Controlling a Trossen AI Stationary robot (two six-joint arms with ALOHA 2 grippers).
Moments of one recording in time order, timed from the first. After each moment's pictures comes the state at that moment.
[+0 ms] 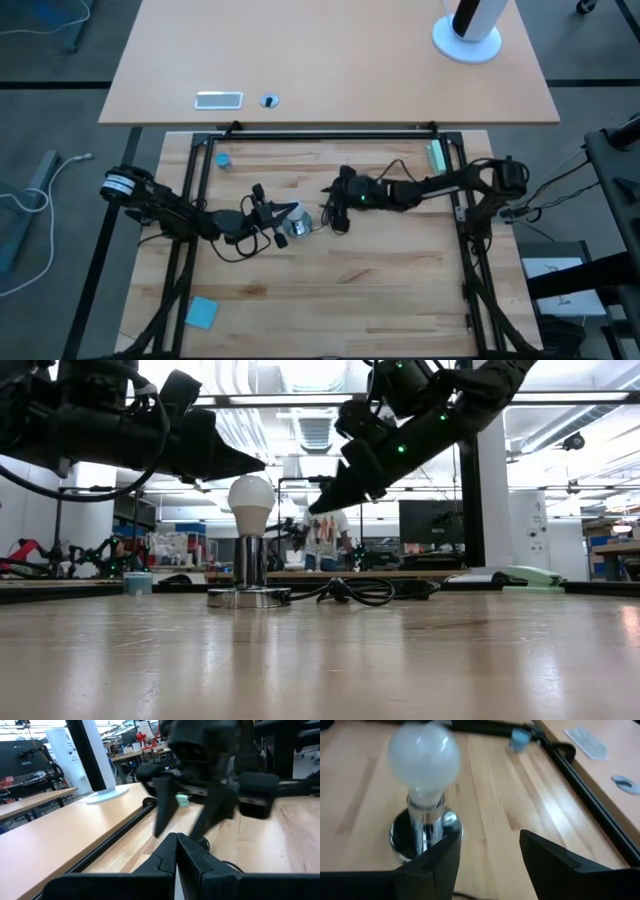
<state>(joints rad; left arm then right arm) -0.22 1.47 0.32 1.17 -0.69 0.20 -0.09 1.68 0.91 0.29 0.13 -0.16</state>
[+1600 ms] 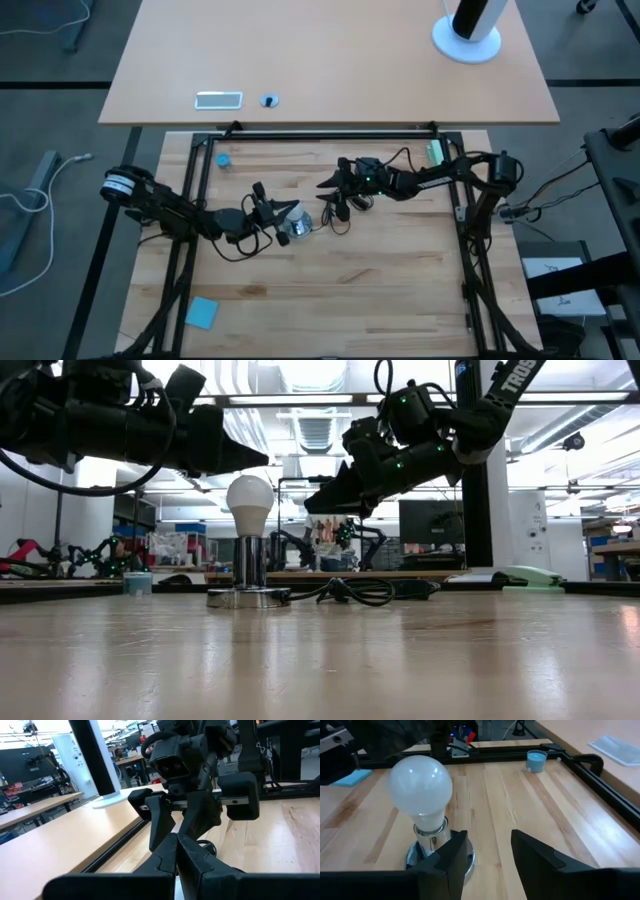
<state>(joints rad) -0.20 1.47 0.34 1.17 -0.70 0.24 -0.23 1.74 0.84 0.58 -0.19 -0.05</state>
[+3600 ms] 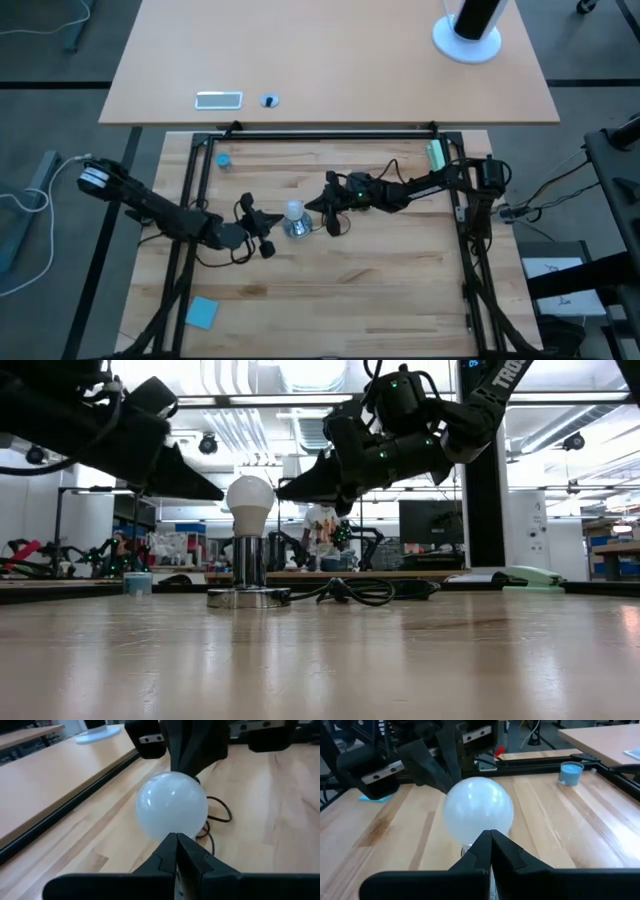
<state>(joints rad) -0.36 1.20 0.35 0.42 -0.81 -0.19 -0.11 1.84 0.92 0.67 -0.15 0.03</state>
